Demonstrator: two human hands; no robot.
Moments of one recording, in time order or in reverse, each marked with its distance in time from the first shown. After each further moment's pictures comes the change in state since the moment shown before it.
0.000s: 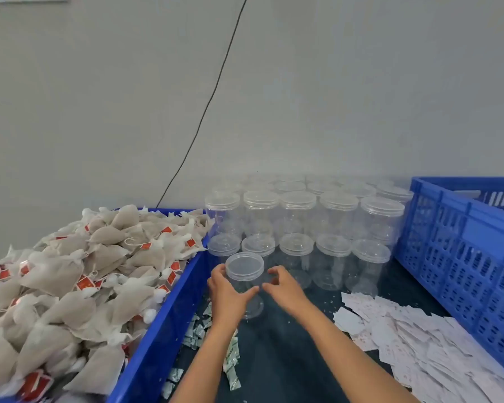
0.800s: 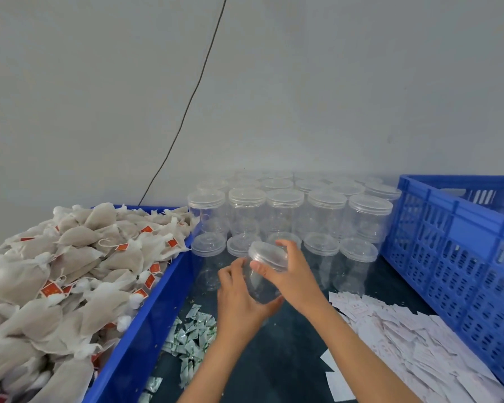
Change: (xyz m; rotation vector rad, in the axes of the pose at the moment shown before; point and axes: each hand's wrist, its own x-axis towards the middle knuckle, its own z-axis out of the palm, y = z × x) left_hand -0.036 0.032 0.022 0.160 -0.077 0.376; right_hand -0.042 -0.035 -0.052 0.147 0.176 -0.188
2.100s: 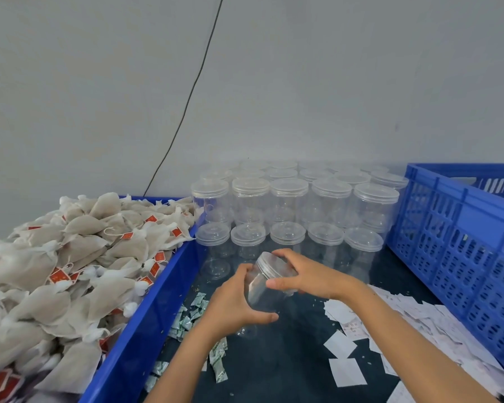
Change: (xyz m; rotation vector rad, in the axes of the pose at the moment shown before) left_hand -0.001 -0.023 -0.031 0.016 -0.460 -0.083; right_hand 0.009 0.014 -0.037 -0.273 -0.586 0.041
